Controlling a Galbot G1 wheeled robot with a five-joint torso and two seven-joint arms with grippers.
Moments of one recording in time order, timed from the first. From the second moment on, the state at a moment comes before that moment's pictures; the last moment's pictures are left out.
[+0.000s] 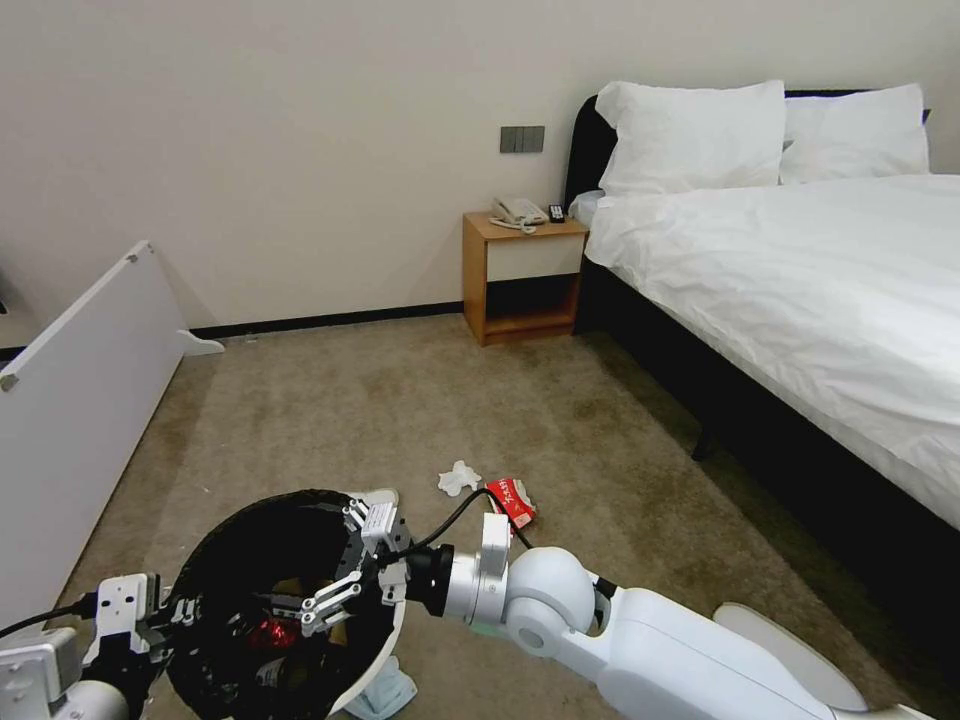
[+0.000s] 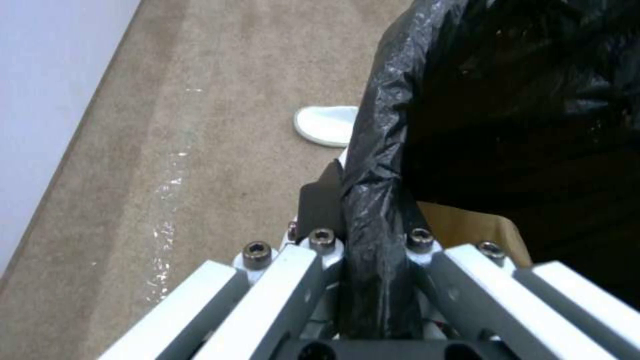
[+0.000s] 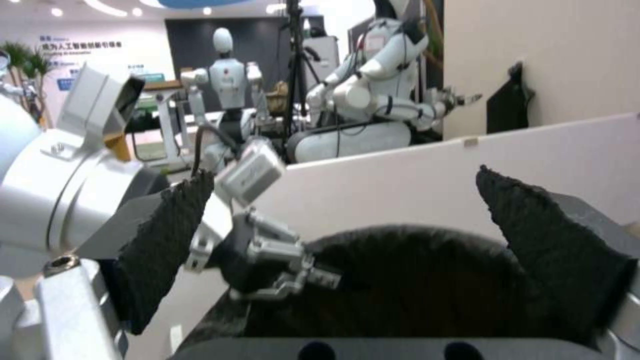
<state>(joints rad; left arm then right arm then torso) 1.80 -1.18 -0.96 -2.48 -0.75 0.72 -0.29 -0.53 1.10 -0.54 1.84 0.85 0.02 -0.40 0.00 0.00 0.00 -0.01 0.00</state>
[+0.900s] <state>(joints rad) 1.80 -1.20 -0.96 -2.46 -0.75 0.71 -0.29 -1.08 1.01 0.13 1.92 0.61 0.03 -0.11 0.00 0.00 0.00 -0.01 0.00</state>
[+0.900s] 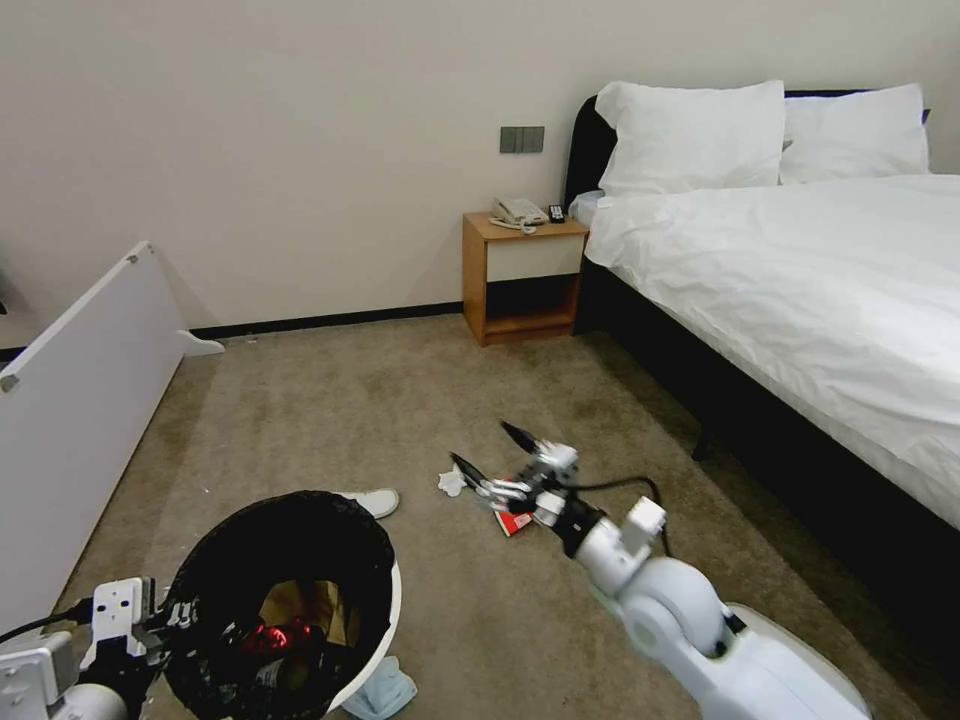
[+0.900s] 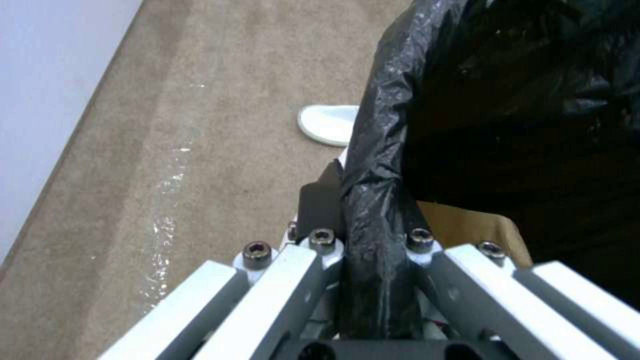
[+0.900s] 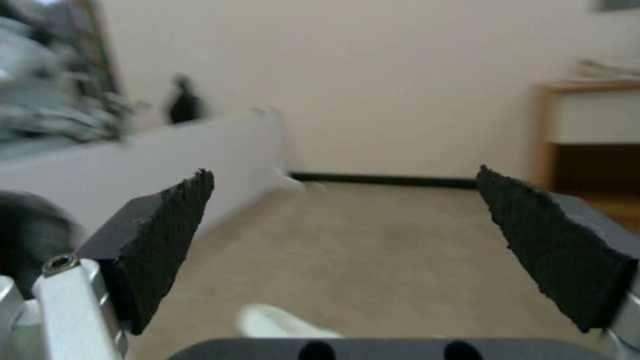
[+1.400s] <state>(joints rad) 1.81 -1.20 -0.97 -2.44 -0.76 0.69 -0.27 -1.54 1.25 0.53 2.02 0.27 0.07 -0.16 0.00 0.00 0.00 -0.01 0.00</state>
